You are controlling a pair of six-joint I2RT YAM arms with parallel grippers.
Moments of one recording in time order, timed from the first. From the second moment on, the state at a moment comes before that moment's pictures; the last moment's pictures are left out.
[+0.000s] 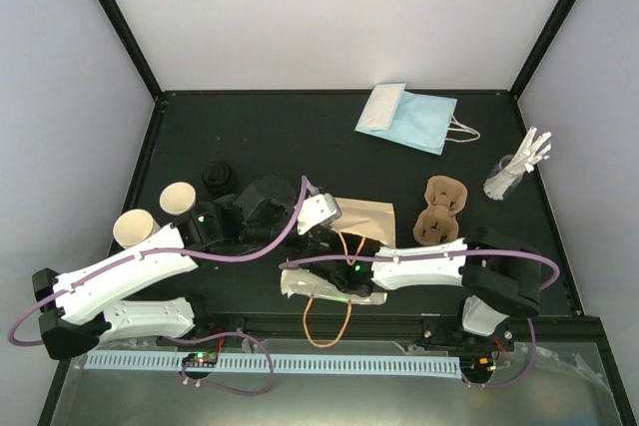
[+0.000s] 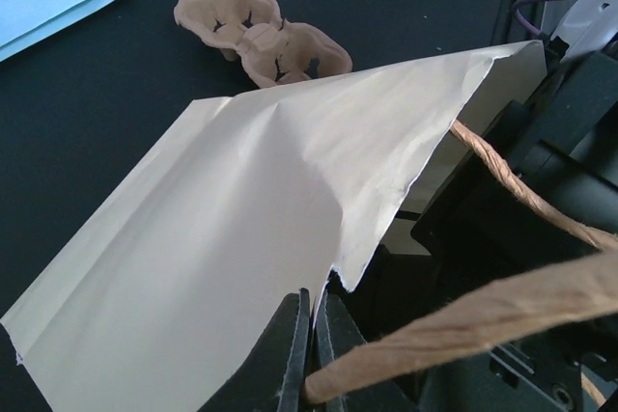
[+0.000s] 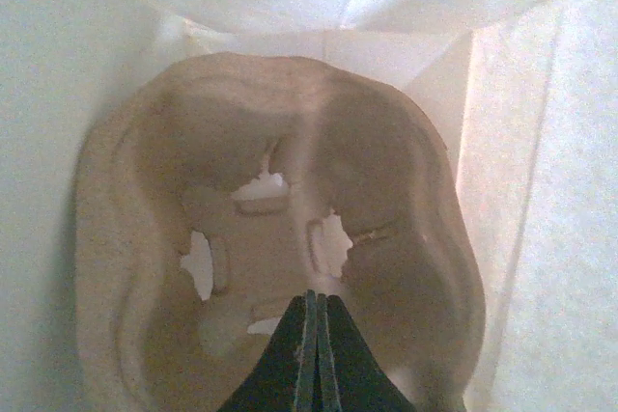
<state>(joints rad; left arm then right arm) -1.05 1.07 1.11 -0.69 0.16 0.00 1.28 1.63 0.85 -0.24 0.83 -0.54</state>
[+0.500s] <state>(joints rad) -1.05 1.07 1.11 -0.69 0.14 -0.01 1.27 1.63 0.83 -0.15 0.87 -0.59</state>
